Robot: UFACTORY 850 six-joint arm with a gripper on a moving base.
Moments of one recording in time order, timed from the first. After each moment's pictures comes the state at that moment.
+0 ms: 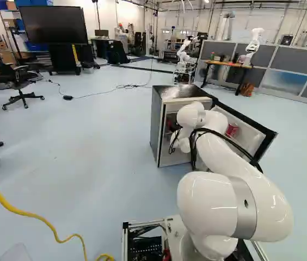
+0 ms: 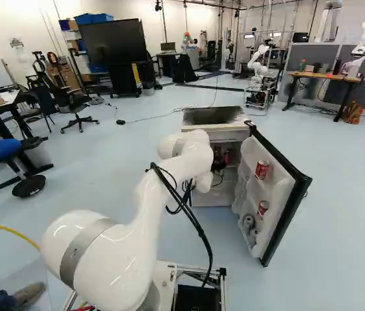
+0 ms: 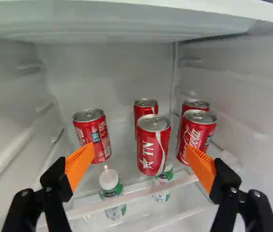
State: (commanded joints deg) arm -16.8 -93.6 -106.9 -6.7 69.6 1.8
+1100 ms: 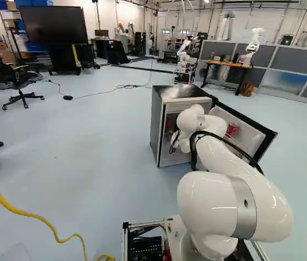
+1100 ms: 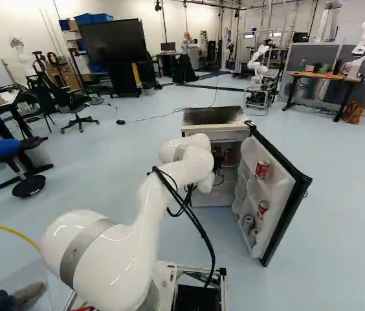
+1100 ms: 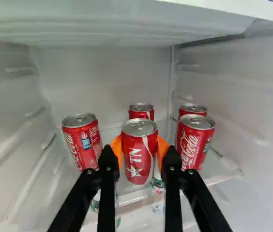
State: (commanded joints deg) arm -17.4 -96.6 -112.2 -6.7 69.6 1.8
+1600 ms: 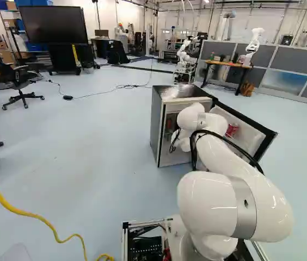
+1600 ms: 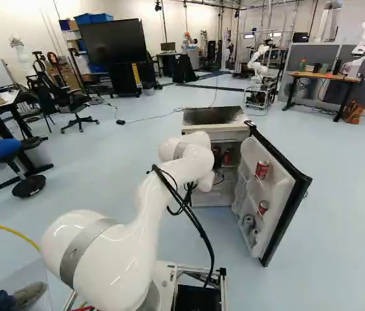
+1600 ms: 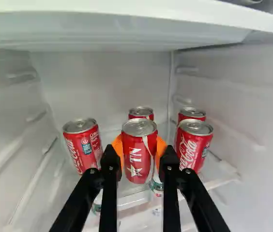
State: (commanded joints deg) arm -17.4 -94.2 -109.8 -6.7 69.6 1.8
